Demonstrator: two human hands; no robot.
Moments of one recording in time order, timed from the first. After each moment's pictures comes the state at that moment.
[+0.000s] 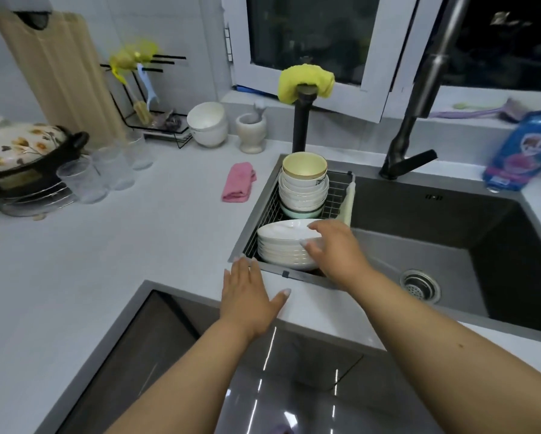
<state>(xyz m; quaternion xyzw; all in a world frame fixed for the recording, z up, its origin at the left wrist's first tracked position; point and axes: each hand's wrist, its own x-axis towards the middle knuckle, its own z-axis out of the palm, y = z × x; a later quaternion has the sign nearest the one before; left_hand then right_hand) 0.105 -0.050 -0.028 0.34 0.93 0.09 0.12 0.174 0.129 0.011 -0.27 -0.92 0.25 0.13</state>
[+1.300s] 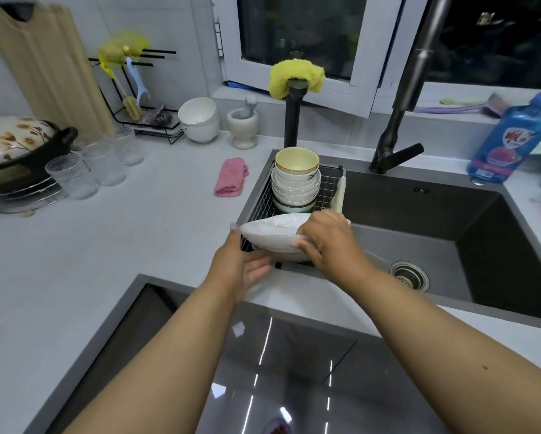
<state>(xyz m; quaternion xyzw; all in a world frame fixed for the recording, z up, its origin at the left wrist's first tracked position) 0.098 -0.038 0.036 -0.03 0.60 0.70 0.39 0.198 0.110 0.034 -0.05 -0.93 0.15 0.33</state>
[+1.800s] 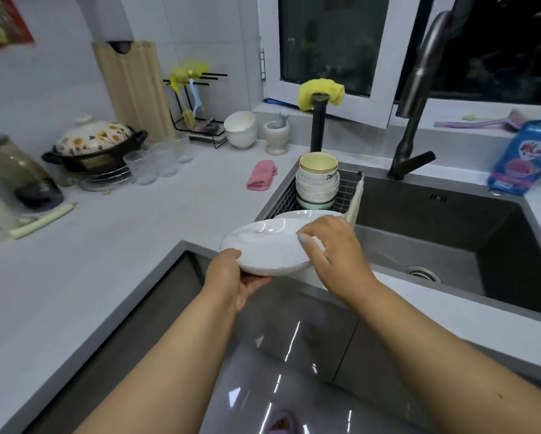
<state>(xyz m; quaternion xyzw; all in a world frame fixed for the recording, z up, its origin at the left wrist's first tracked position) 0.198 -0.114 0.068 -0.14 0.54 0.78 0.30 0.281 0.042 0.059 -0.07 -0.91 0.28 0.30</state>
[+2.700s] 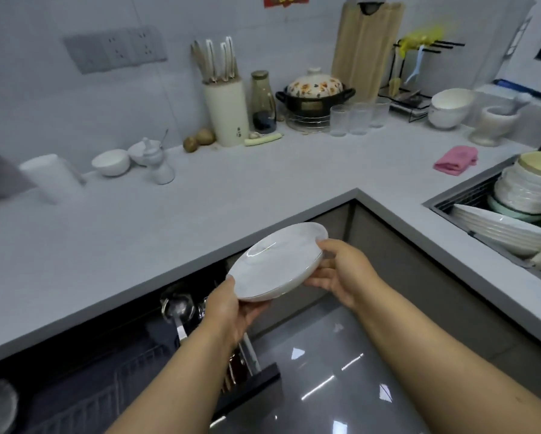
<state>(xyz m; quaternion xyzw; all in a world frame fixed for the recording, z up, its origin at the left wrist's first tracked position) 0.348 -0.401 0.017 -0.36 0.47 0.81 0.03 0.312 -0.222 0.067 -0.14 -0.59 0.77 -0.18</state>
